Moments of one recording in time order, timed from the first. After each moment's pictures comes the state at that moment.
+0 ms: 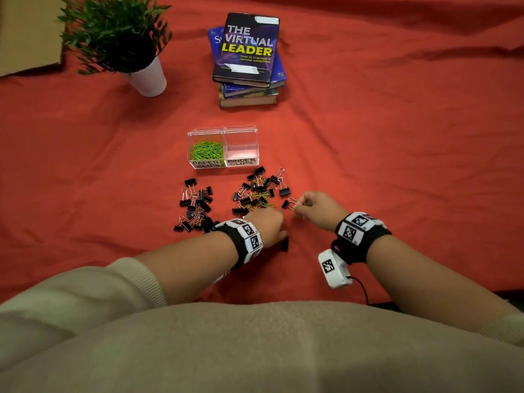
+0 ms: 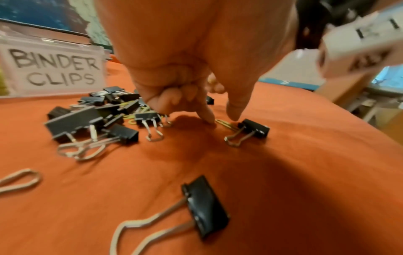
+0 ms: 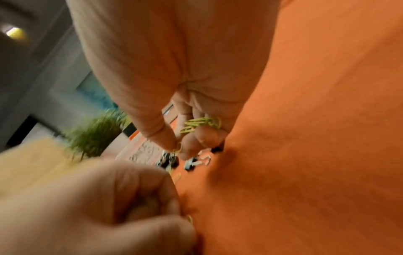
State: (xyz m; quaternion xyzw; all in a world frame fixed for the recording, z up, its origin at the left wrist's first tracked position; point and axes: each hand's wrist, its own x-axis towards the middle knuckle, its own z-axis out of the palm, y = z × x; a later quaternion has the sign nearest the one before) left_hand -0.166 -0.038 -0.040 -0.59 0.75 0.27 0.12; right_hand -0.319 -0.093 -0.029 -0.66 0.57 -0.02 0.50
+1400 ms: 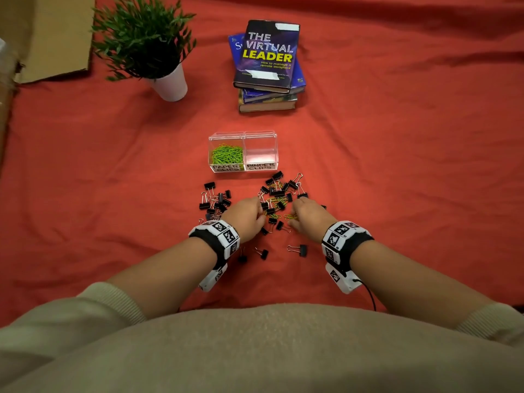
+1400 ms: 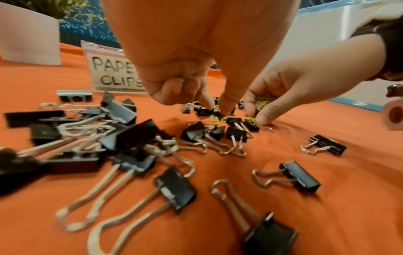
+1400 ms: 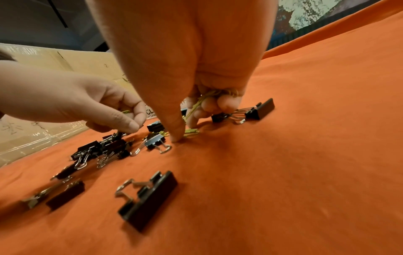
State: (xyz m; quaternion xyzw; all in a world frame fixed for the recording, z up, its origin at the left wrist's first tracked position) left_hand -0.086 -0.029 -0.027 -0.70 0.64 0.31 0.00; right_hand -0.268 -0.082 -0.047 -0.83 0.47 0.11 0.28
